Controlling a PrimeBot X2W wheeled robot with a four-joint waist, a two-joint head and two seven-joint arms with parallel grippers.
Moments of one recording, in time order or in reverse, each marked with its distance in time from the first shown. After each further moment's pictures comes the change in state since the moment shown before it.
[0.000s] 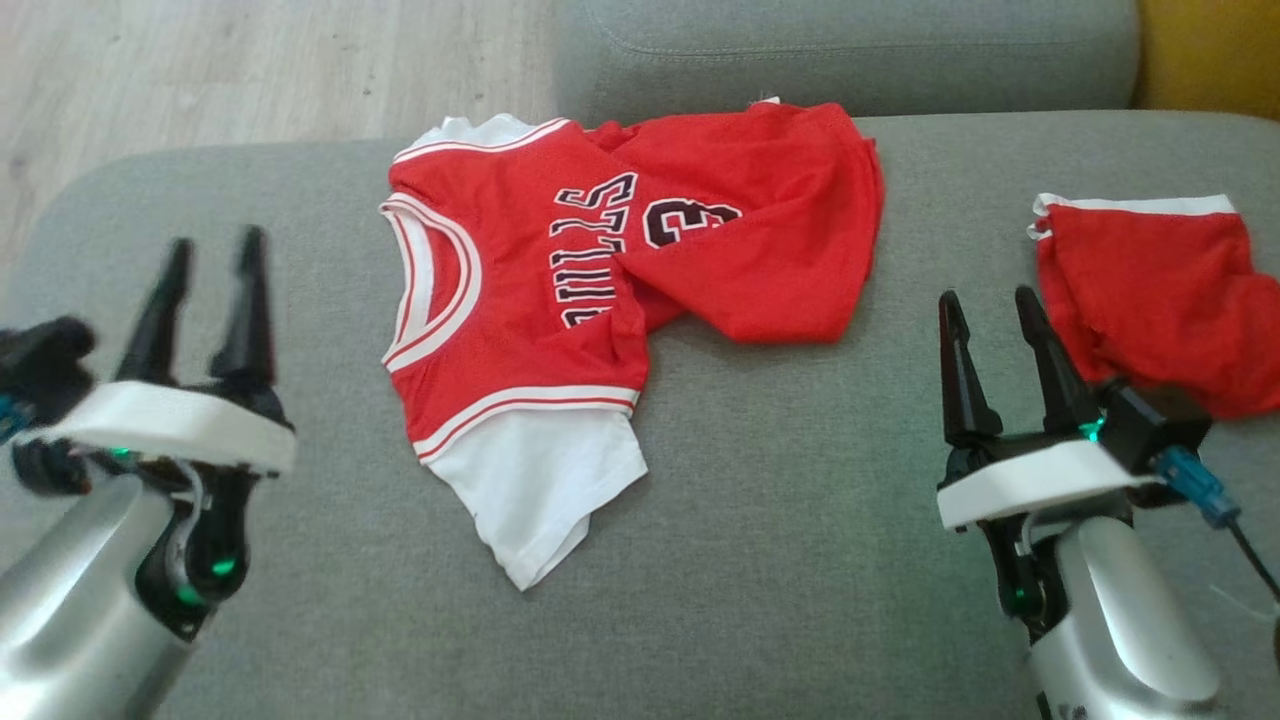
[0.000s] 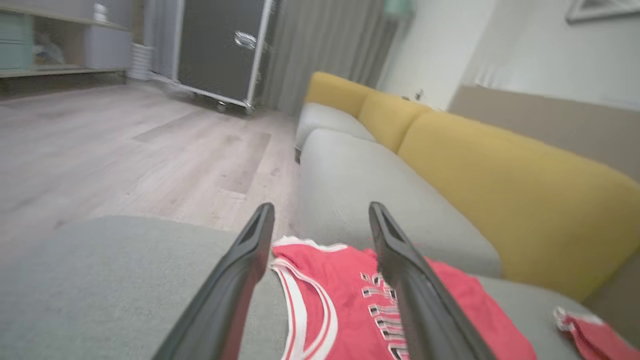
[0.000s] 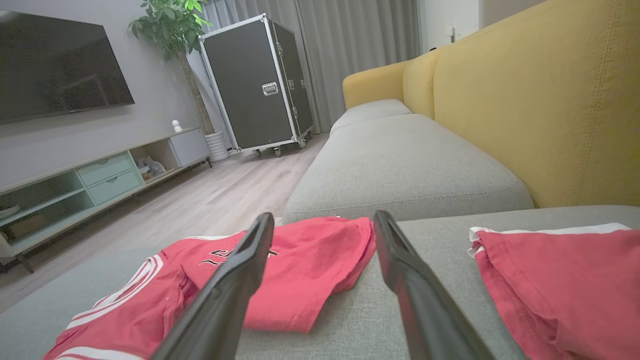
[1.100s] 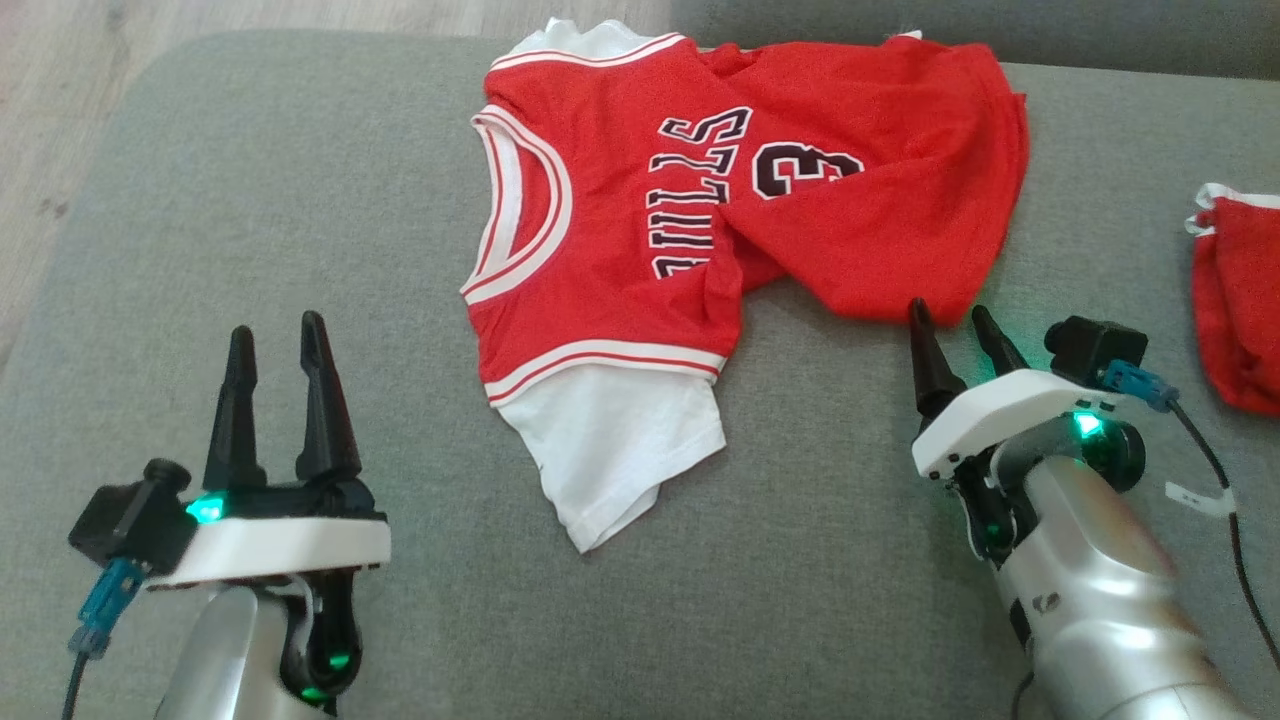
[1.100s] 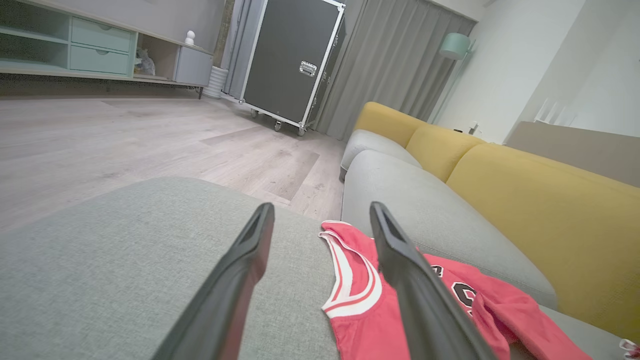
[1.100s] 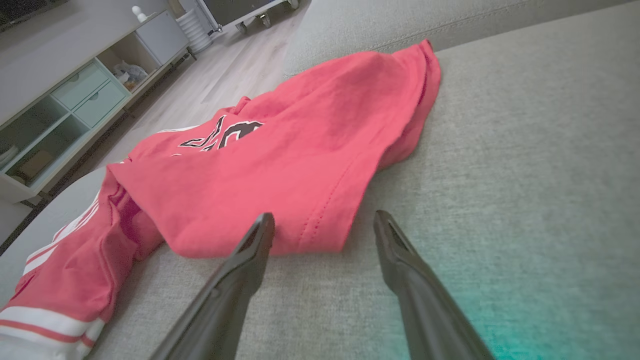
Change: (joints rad) left arm 0.334 -0.533 0.606 0.011 0.627 -0.260 -0.007; right arm -0.291 -0.002 0.039 0.540 0.164 0.000 0.079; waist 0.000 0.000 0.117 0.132
